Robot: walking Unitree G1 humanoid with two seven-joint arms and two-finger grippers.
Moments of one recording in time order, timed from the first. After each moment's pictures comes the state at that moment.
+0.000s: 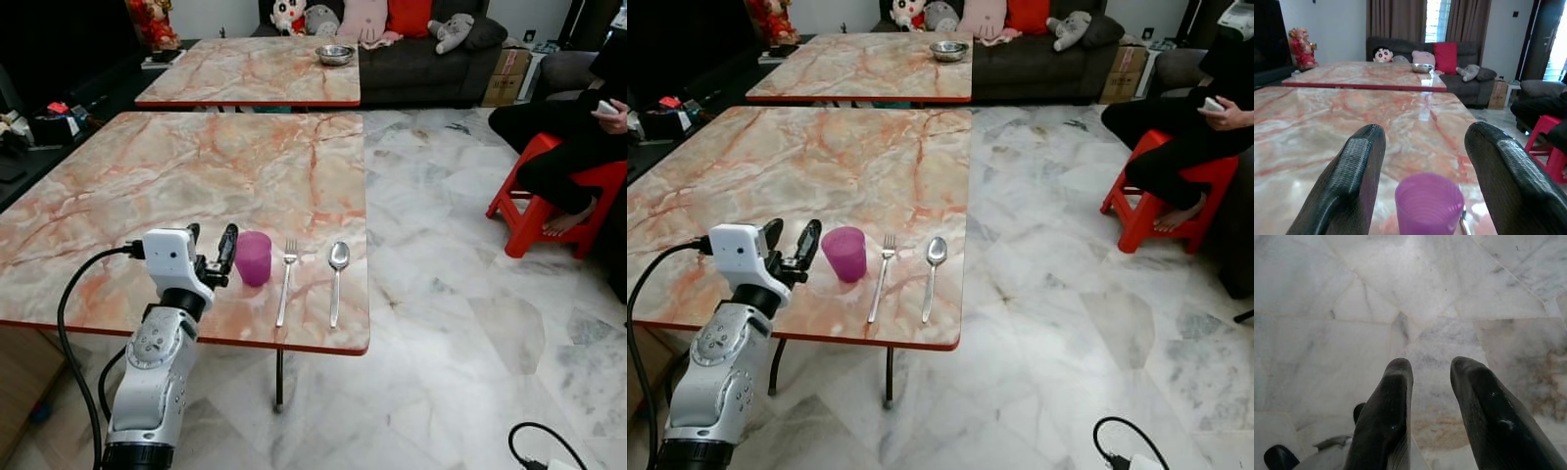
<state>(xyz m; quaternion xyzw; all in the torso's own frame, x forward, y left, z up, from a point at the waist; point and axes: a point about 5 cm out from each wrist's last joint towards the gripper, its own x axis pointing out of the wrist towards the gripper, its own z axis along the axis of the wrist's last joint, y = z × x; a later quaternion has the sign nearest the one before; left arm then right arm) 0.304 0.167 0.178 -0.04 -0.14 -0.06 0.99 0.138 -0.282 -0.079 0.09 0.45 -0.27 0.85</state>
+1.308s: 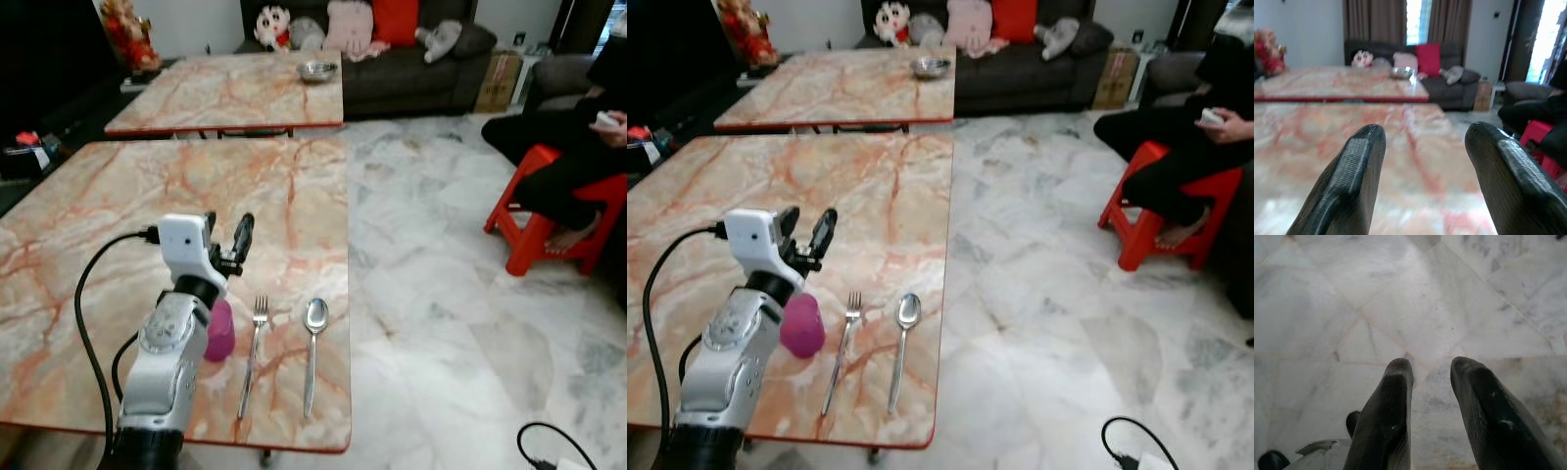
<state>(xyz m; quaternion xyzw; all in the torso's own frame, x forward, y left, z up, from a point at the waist) 0.311 0.155 0.190 -0.04 -0.14 -0.10 0.98 0.141 -0.289 -0.076 0.08 0.44 -0.27 0.85</state>
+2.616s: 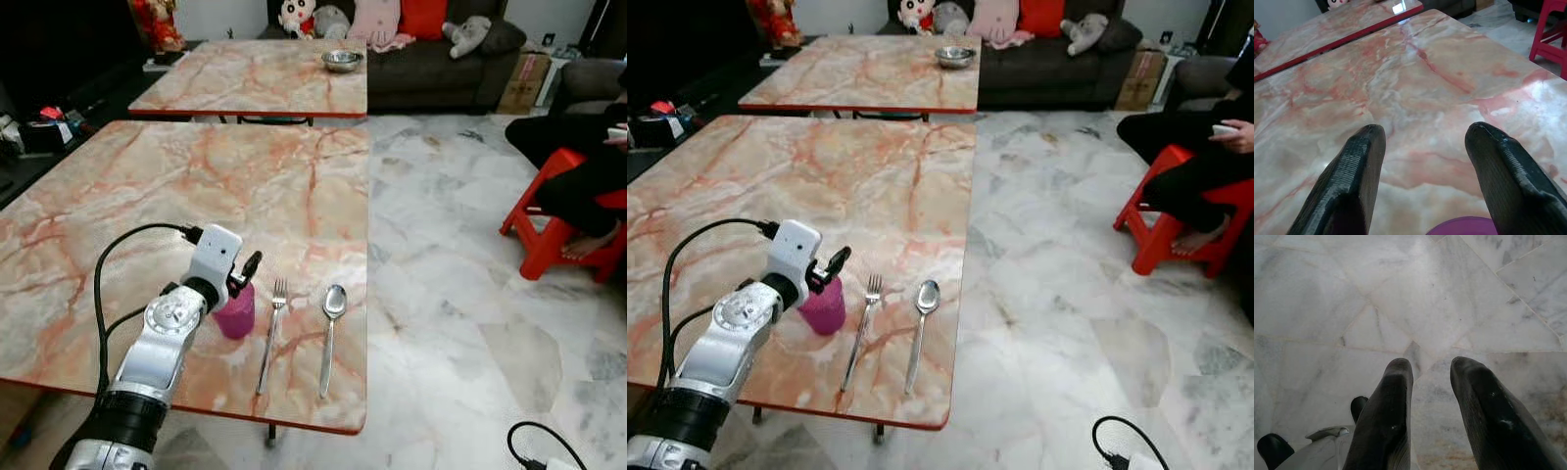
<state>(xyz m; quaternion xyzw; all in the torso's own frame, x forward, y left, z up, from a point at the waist) 0.339 0.160 0.157 0.16 0.00 -0.16 0.97 0.139 -0.282 -0.079 0.08 0.45 -0.26 0.85</state>
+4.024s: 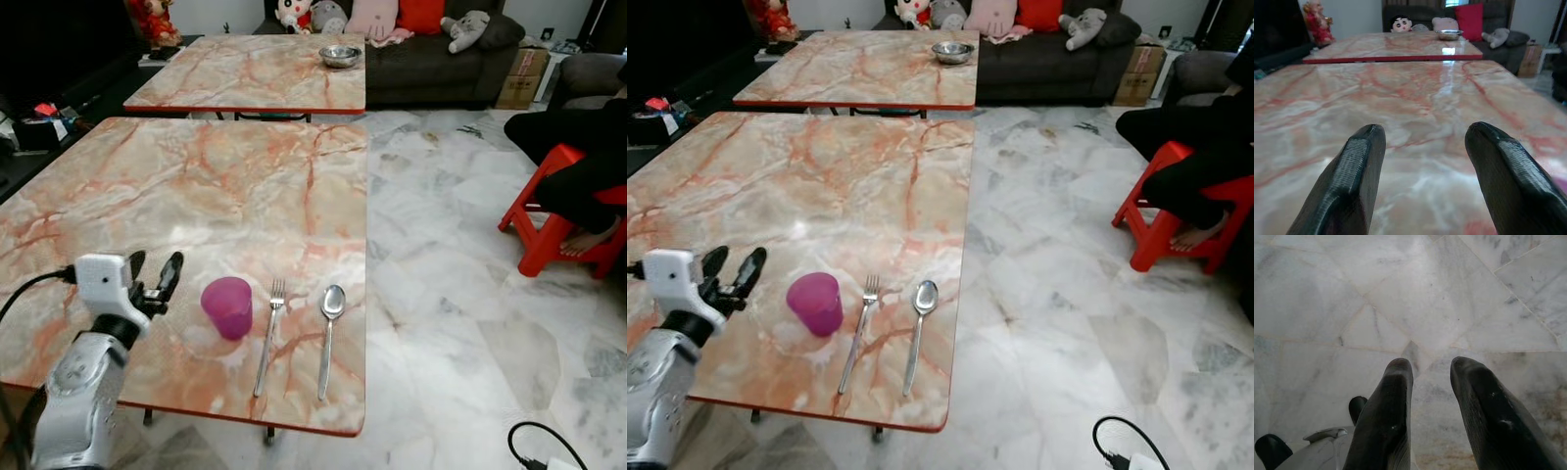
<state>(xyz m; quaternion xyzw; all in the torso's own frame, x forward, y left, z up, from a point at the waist) 0.268 0.248 0.156 0.02 -0.08 -0.05 1.00 0.140 -0.283 -0.078 0.08 0.44 -0.26 0.85</state>
